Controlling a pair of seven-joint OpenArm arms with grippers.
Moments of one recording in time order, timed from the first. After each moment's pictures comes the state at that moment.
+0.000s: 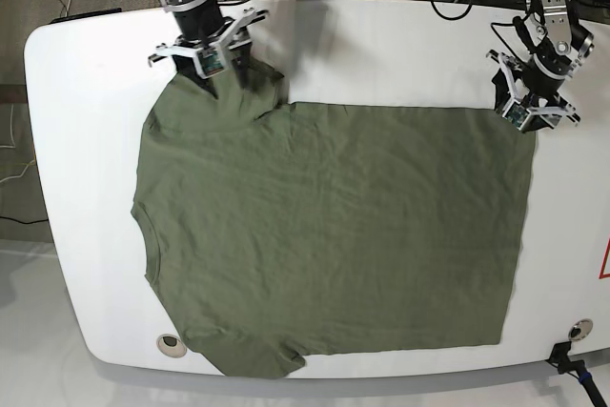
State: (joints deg) left arm 19.1 -16.4 -25.0 96.8 17.4 -42.5 16.1; right arm -37.4 4.7 0.8 112.5 -6.6 13.7 -13.2
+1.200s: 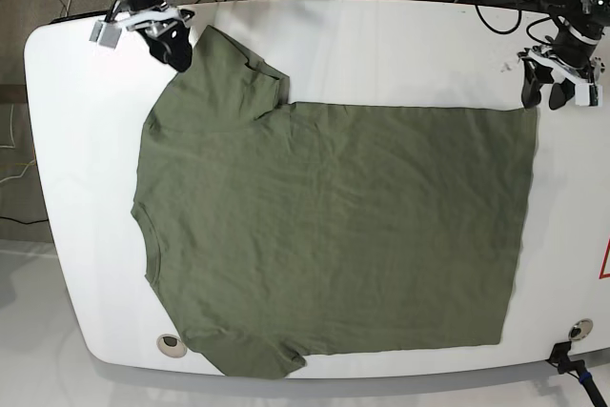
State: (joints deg) left arm 22.7 -12.2 -44.3 94.2 -30.7 -41.8 37.5; right arm -47.4 7.0 18.3 112.3 57.9 12.5 -21.4
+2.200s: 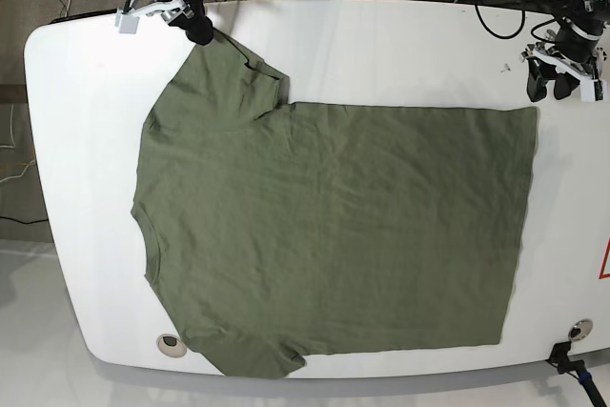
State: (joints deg) left arm 19.9 -9.4 -48.8 94.2 -30.5 -41.6 42.5; right arm -42.5 8.0 18.0 96.2 71.5 14.1 -34.5
